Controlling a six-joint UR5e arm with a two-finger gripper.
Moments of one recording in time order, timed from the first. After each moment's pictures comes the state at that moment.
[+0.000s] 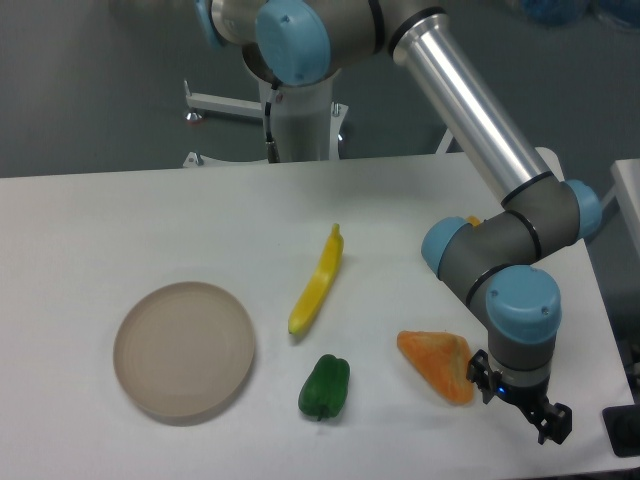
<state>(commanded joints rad) 2.33 -2.55 -0.72 -1.13 1.66 1.29</state>
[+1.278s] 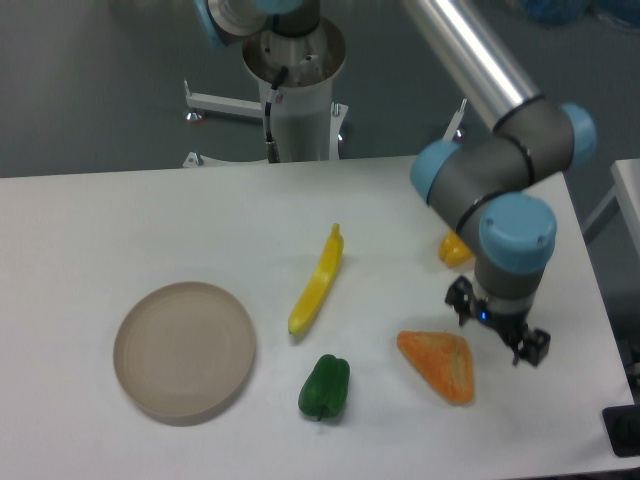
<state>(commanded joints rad) 2.39 -2.19 -1.09 -1.42 1.67 1.31</state>
